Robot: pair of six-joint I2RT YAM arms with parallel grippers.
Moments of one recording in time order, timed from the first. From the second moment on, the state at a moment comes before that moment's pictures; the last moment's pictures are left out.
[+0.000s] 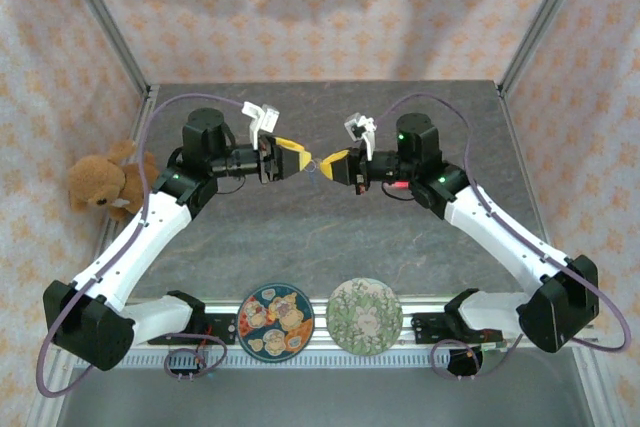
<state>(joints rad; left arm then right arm) -0.34 1.17 1.06 -0.16 0.89 -0.39 0.56 1.24 1.06 -0.13 -0.83 0.24</state>
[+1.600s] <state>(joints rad) -0.38 1.20 0.98 0.04 0.86 -0.59 0.69 1.08 0.86 0.04 -0.47 0.06</state>
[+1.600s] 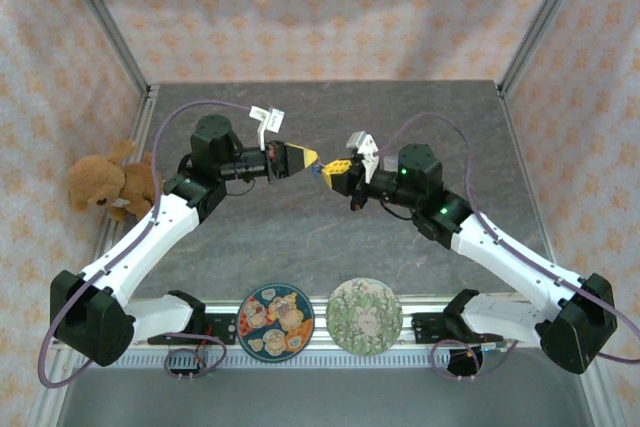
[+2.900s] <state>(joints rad) -0.41 1.20 0.97 -0.02 0.88 -0.48 0.67 1.06 0.87 -0.04 -0.49 0.17</state>
